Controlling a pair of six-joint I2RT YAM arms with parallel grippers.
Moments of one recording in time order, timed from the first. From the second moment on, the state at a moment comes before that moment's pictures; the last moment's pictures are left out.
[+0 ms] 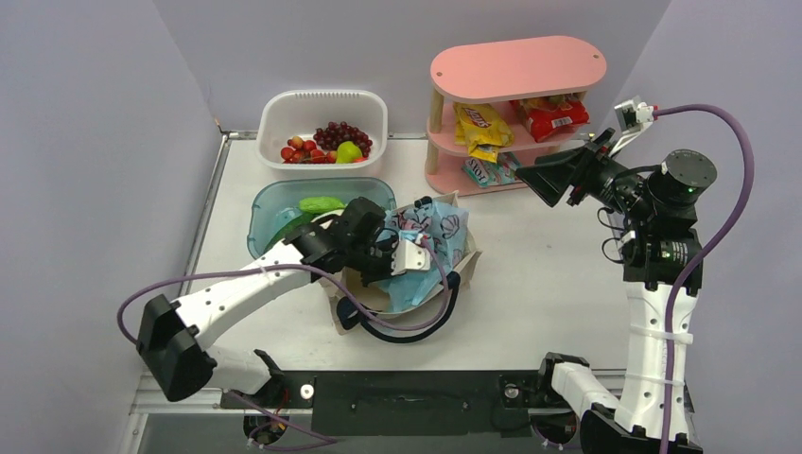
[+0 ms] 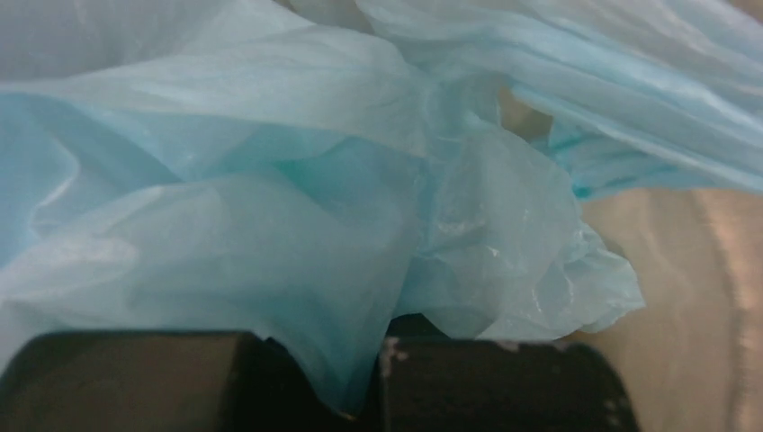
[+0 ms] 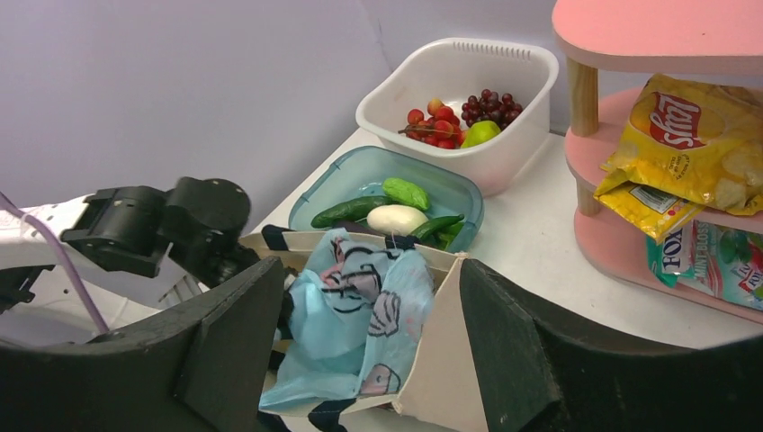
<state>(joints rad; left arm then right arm) -0.83 1.31 1.16 -0.67 0.39 0.66 -0.16 0.98 1.42 -0.43 -0.99 0.42</state>
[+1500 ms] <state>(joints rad) -0.85 1.49 1.65 -1.05 0.33 0.61 -0.05 0.93 1.36 -0.60 -0.82 0.23</state>
